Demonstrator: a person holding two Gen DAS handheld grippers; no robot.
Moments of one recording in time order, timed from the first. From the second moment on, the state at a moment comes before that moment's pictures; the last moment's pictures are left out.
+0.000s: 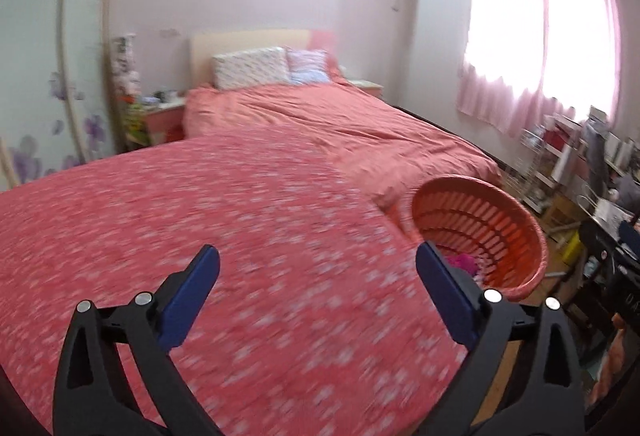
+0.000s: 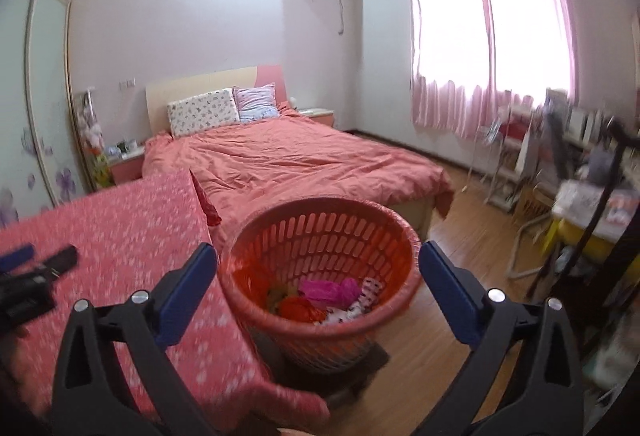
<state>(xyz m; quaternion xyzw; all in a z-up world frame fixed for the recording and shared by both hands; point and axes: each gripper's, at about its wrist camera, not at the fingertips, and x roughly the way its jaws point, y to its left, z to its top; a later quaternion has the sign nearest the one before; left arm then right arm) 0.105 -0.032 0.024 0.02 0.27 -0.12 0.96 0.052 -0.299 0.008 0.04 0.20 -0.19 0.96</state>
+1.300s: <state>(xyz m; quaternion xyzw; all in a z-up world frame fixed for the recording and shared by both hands) -0.009 0.041 0.004 -0.01 0.28 0.04 0.96 -0.020 -0.212 0.000 0.02 0.25 -0.21 0.95</state>
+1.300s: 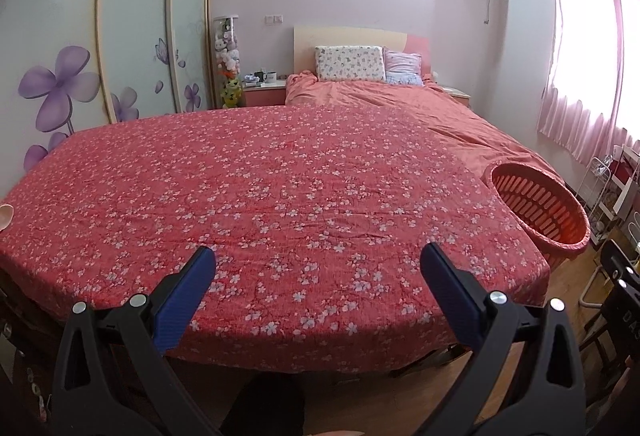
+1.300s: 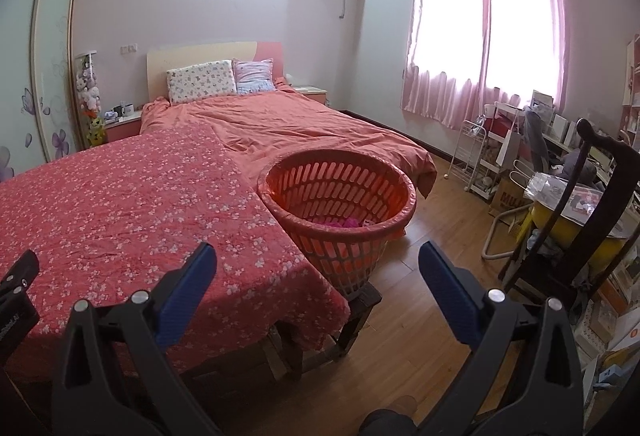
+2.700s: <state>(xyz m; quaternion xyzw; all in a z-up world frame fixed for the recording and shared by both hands) -0.010 0.037 0.005 -0.02 0.29 0.04 0.96 -0.015 -0.209 0.001 0.02 0.26 -0.20 0.95</state>
